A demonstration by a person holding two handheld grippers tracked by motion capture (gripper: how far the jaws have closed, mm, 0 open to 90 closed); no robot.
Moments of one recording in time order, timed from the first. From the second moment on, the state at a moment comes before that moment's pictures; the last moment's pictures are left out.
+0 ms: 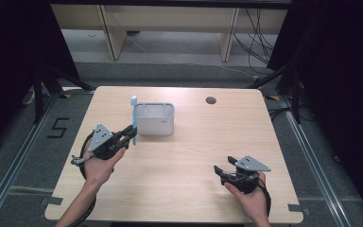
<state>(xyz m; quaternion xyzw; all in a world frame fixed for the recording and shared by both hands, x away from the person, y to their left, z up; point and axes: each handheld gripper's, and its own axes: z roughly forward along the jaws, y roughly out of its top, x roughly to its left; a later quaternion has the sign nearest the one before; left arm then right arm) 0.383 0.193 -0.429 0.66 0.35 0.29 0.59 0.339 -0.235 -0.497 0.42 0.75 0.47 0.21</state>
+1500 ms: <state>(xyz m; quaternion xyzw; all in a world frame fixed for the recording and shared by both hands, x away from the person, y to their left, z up) 0.414 0.212 -0.423 0.62 0.40 0.35 0.57 0.339 -0.234 -0.498 0.42 0.75 0.46 0.21</state>
